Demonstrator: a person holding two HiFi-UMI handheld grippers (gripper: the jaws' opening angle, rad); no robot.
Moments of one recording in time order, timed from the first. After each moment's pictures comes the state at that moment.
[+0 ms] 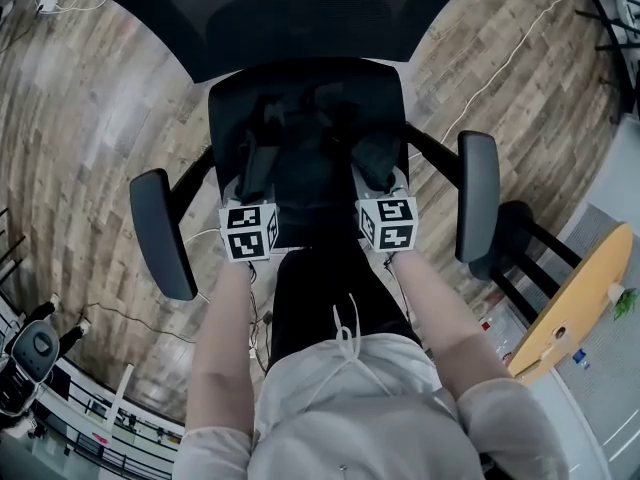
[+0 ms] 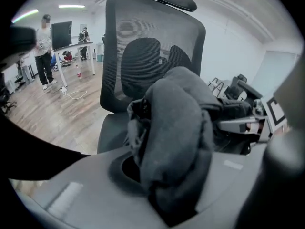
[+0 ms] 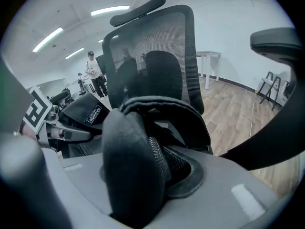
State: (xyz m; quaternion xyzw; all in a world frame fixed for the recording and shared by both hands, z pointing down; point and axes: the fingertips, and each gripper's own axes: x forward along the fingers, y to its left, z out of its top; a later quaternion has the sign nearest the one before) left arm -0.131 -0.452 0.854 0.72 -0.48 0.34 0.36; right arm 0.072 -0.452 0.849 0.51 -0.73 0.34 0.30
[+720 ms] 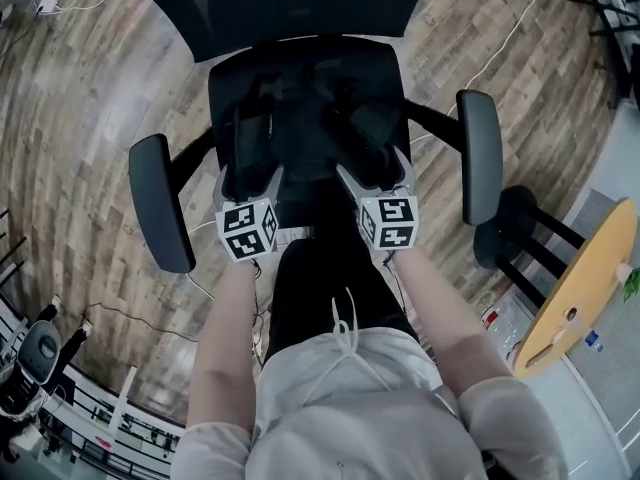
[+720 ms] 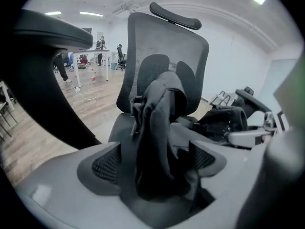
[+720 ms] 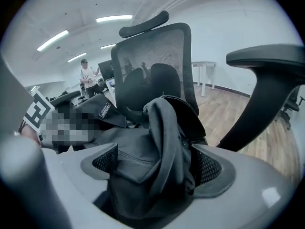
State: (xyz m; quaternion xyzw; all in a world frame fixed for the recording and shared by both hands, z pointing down) left arm -0.158 -0.402 0.837 0.71 -0.55 0.27 0.35; right arm 0.062 -0.394 0.826 0.54 -0.74 0.31 0.26
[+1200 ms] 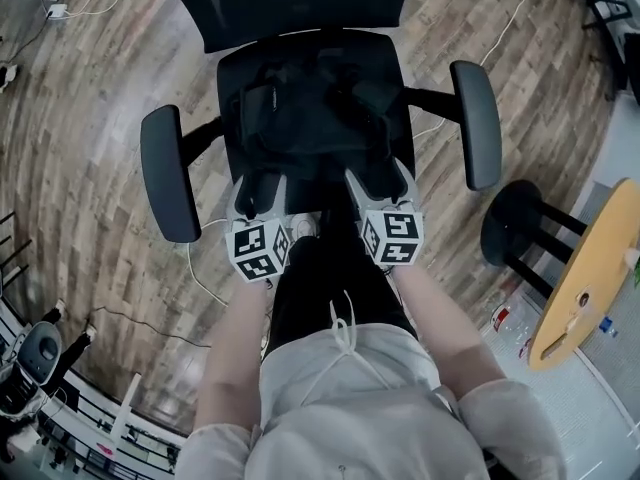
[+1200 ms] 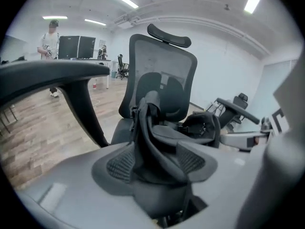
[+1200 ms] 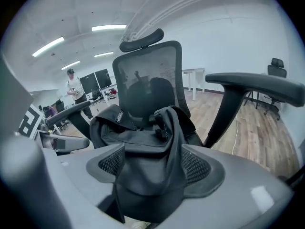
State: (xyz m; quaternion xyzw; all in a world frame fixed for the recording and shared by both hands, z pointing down) left arm -0.159 -0.326 0.777 0.73 -0.56 0.22 0.32; right arm 0.050 -0.319 0.772 0.59 -0.71 0.30 0.22
